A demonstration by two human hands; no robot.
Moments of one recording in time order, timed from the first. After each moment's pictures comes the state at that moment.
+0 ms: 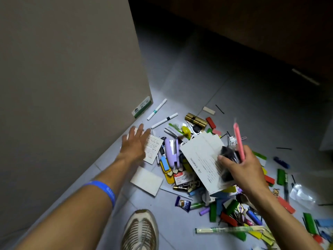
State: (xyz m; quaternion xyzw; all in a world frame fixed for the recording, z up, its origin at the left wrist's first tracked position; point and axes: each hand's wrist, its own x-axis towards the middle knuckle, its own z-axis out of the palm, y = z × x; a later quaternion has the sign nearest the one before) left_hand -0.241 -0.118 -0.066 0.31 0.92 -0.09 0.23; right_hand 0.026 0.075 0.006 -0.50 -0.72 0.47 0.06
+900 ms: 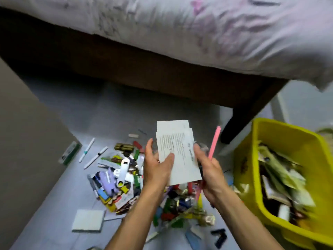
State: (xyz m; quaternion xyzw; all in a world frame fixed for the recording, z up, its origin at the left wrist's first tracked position) left_hand 0.021 0.033 0.104 0.14 0.67 0.61 0.39; right_hand 0.141 0.095 0.107 -0.48 -0.31 0.75 0.32
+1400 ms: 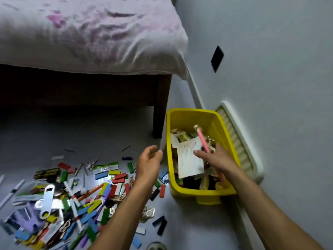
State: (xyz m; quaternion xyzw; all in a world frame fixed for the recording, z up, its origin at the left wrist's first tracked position) left_hand 0.210 0.100 0.138 0.28 0.65 0.46 0.53; right_hand 0.417 0.164 0.157 -0.70 -0.51 0.43 0.25
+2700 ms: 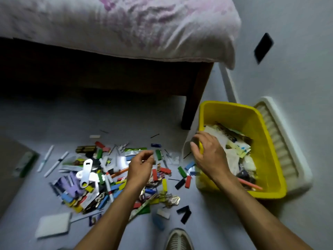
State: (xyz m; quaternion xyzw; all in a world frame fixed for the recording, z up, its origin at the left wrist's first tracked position) left_hand 0.106 0.047 0.083 0.27 0.75 0.44 0.42; right_hand 0.299 0.145 0.110 -0.52 -0.80 0.15 0.23
